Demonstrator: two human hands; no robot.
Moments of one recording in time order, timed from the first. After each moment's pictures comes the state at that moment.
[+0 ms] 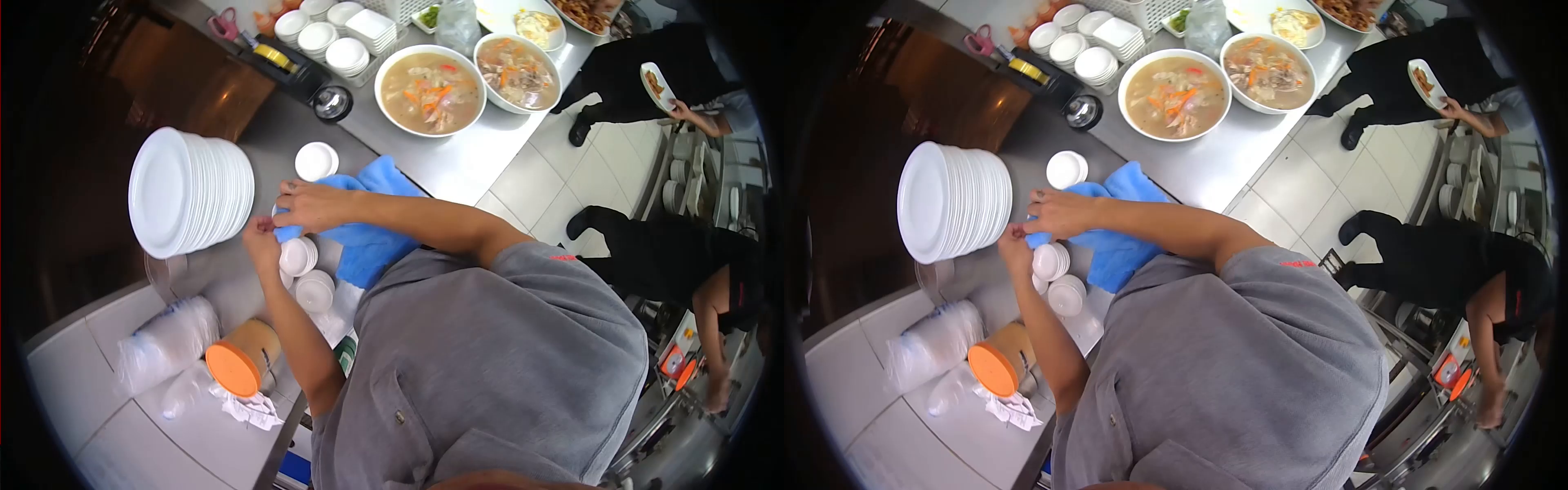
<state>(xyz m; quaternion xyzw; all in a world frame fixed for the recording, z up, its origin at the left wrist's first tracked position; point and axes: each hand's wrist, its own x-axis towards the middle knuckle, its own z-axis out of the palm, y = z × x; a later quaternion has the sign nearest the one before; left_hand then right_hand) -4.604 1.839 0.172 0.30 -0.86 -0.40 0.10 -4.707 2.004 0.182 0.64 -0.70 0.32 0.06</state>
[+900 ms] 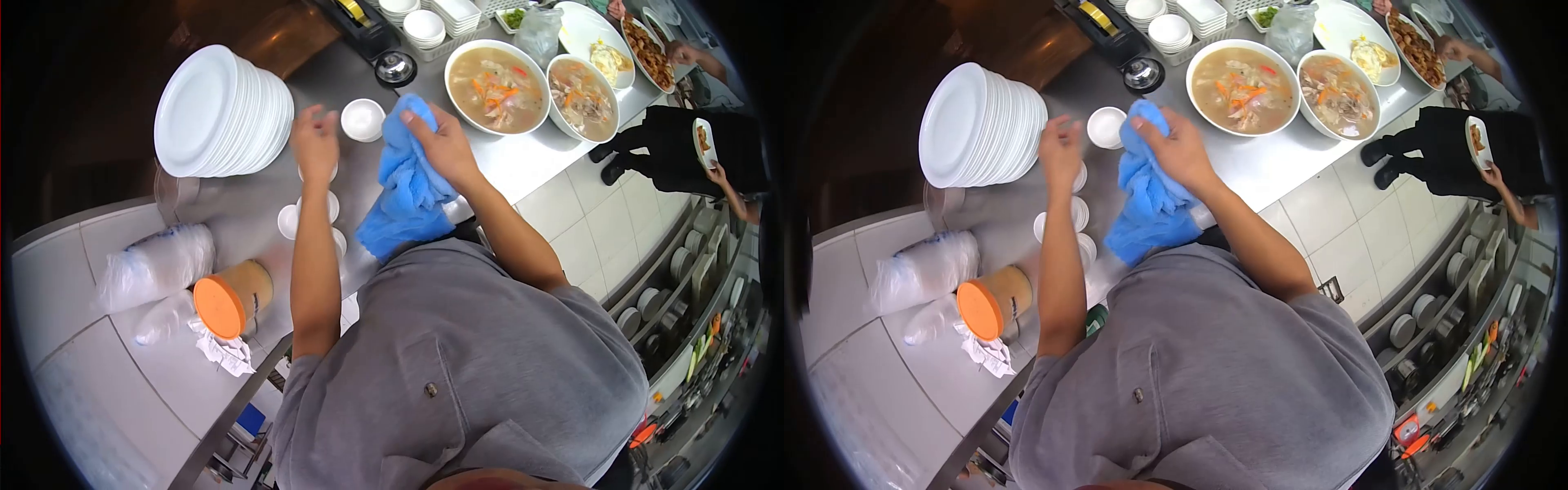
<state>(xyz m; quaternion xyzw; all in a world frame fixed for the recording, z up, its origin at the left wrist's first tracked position) -4.676 1.888 0.188 0.22 -0.89 -0.30 0.24 -4.721 2.106 0.222 0.06 -0.63 0.74 -0.22</state>
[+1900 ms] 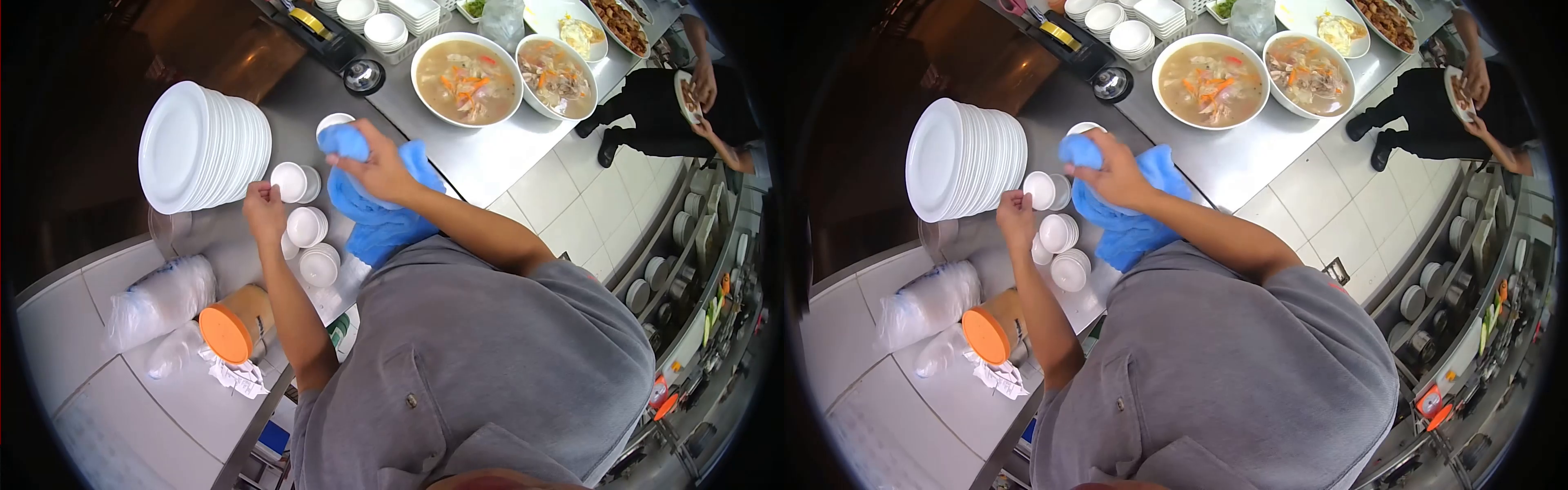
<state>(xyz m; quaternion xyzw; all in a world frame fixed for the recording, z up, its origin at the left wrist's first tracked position) -4.599 1.837 0.198 0.30 -0.90 -0.30 0.14 -4.697 2.060 0.211 0.19 -0.65 0.73 -0.12</state>
